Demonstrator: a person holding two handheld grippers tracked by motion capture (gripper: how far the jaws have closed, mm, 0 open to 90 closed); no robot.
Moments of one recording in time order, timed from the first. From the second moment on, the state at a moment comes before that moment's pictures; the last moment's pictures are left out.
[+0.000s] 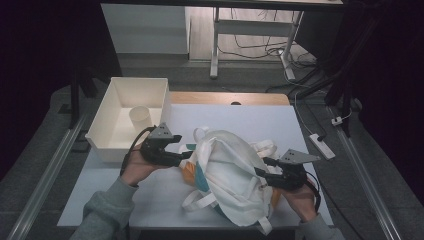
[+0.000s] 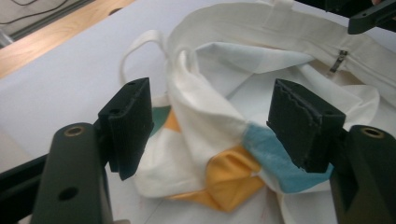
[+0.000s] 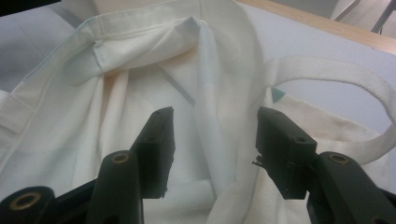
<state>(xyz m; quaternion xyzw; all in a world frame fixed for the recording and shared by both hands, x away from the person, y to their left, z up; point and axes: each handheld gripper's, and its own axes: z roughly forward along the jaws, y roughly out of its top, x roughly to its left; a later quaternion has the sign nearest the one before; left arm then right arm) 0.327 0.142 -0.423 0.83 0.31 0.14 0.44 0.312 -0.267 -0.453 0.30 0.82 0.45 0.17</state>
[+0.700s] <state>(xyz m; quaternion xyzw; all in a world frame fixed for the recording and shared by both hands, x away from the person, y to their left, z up) 0.342 0.192 -0.415 0.80 0.37 0.17 0.43 0.314 -0.270 -0.455 0.30 0.83 0.44 0.17</state>
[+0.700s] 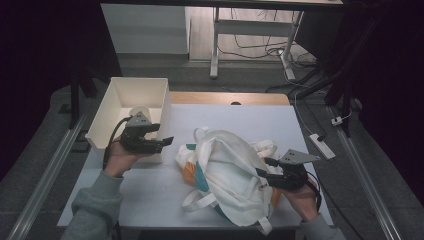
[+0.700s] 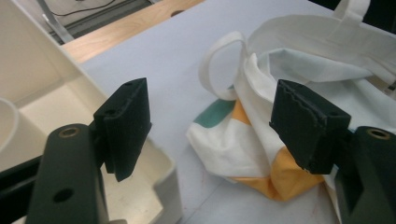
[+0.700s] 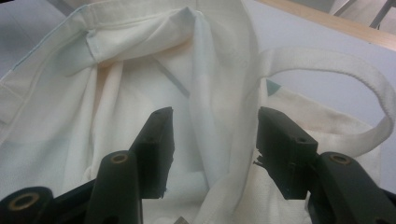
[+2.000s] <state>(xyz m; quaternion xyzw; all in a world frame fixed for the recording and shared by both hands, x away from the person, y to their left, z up) 0.397 0.256 -0.419 0.75 0.49 0.23 0.37 0.309 -0.273 -0.457 0.30 0.83 0.44 0.17</state>
